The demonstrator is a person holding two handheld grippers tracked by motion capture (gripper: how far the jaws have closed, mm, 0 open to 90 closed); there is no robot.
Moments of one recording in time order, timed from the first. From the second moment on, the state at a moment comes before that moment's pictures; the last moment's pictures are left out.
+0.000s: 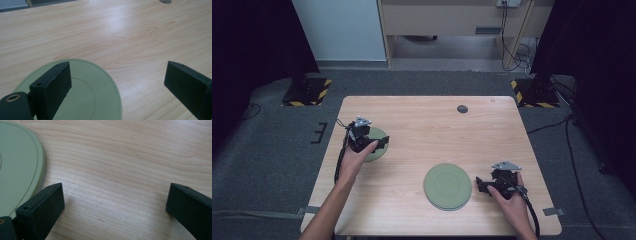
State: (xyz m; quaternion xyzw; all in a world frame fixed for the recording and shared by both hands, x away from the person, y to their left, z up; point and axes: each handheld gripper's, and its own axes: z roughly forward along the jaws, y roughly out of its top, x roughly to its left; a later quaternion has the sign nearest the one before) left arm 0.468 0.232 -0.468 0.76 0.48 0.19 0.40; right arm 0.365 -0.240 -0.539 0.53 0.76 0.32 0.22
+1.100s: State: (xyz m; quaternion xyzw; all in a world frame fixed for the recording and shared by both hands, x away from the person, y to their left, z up) left arm 0.424 0.164 -0.479 0.81 0.39 0.15 0.41; right arm 0.365 -0.240 -0.539 0.53 0.76 0.32 0.22
